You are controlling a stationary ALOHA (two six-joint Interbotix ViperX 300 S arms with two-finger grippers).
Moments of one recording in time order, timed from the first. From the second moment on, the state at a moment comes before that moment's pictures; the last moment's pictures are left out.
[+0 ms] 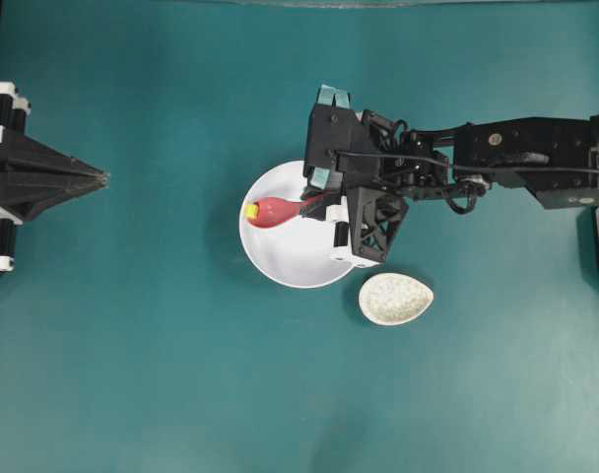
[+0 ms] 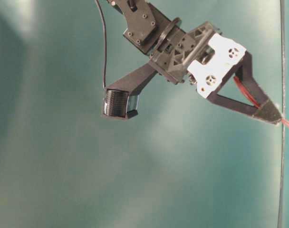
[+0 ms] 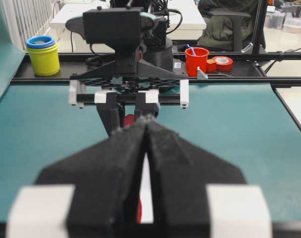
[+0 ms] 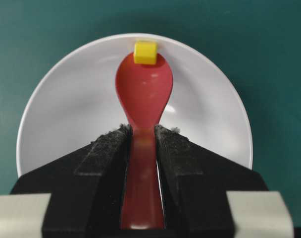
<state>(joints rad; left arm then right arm) 0.00 -0.96 1.18 0.01 -0.27 0.01 -0.08 0.02 0.50 0.11 0.26 -0.02</state>
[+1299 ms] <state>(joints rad) 0.00 -0.96 1.18 0.01 -0.26 0.01 -0.03 -0.48 0.81 0.09 -0.10 -0.01</state>
